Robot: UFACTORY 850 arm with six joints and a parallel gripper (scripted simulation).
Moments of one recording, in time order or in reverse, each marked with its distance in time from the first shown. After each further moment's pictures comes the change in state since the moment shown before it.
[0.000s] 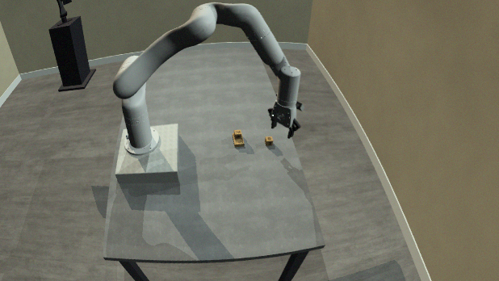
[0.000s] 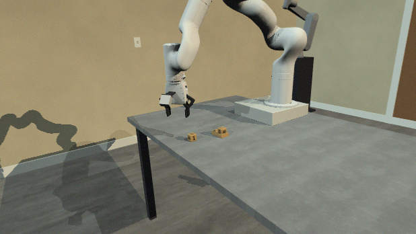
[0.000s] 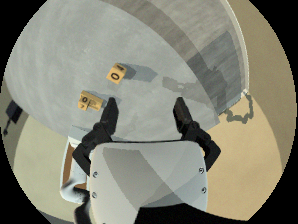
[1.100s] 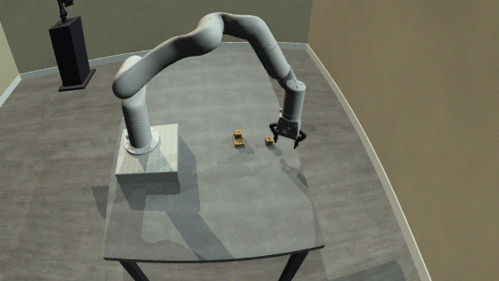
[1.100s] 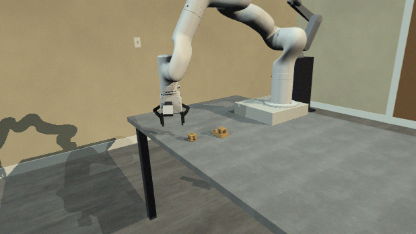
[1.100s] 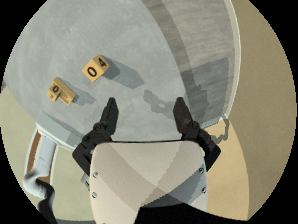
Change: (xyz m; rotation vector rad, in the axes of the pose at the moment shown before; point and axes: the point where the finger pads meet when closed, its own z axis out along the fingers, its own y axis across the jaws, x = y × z) arm -0.005 0.032 0.048 0.015 0.011 -0.356
